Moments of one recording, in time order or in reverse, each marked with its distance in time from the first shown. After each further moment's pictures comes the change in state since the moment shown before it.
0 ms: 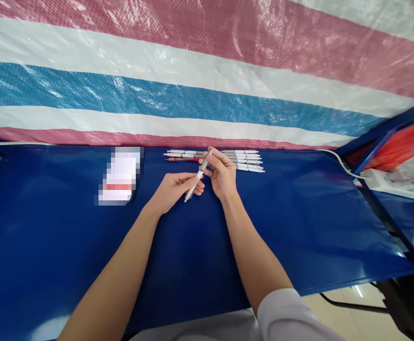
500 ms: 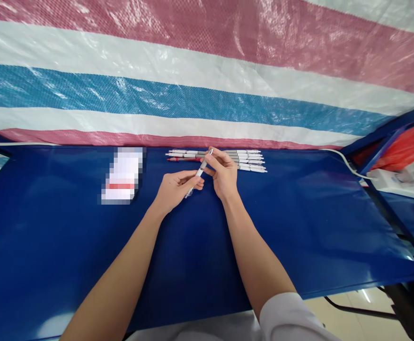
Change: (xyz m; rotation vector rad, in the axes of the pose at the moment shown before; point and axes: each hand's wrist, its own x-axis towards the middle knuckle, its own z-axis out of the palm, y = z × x) left_hand 0.000 0.001 0.006 0.110 0.137 0.108; right_hand 0.000 0.003 0.001 -0.022 0.027 -0.045
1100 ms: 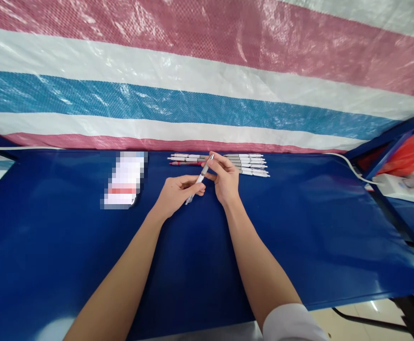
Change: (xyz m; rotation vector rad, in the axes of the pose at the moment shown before) left_hand 0.001 0.000 -0.006 0.017 -0.063 -0.039; right_hand -0.001 0.000 0.002 0.022 -0.006 0.021
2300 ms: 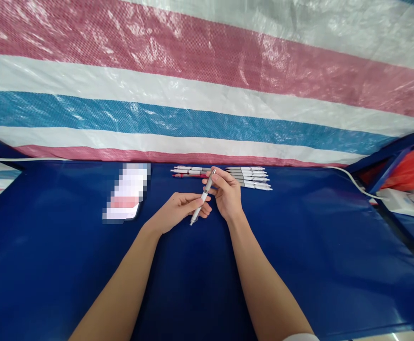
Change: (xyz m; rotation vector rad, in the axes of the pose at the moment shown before) left_hand -0.004 0.007 -0.010 -0.156 -0.277 -0.154; right_hand -0.002 -0.005 0.003 0.092 -0.054 0.105
